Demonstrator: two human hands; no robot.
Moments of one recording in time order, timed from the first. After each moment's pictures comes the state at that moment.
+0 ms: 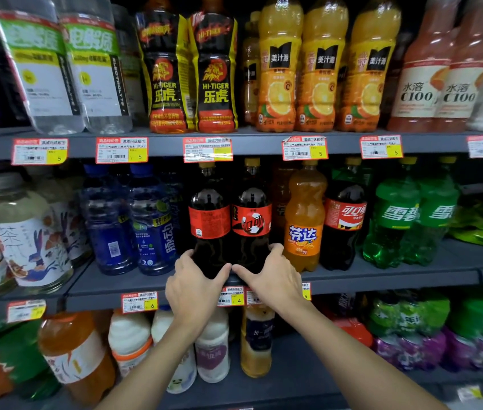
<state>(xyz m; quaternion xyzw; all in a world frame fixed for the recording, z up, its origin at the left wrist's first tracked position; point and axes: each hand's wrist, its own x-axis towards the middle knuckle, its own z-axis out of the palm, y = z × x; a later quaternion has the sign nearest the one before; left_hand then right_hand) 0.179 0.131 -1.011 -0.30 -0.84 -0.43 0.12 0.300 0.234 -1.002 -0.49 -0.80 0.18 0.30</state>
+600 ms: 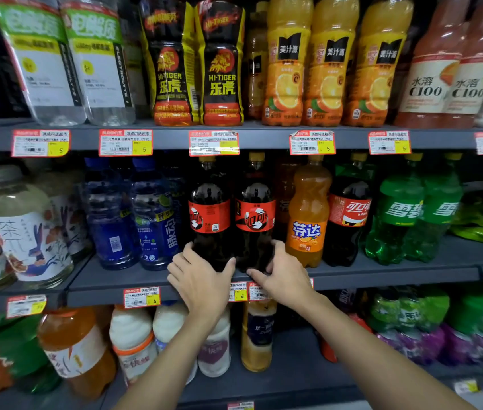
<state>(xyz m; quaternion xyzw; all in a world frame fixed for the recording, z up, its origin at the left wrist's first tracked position) 0.187 0.148 -1.015 -0.26 -0.87 -0.40 0.14 0.315 0.250 -1.005 -0.43 -0.85 0.19 0.25</state>
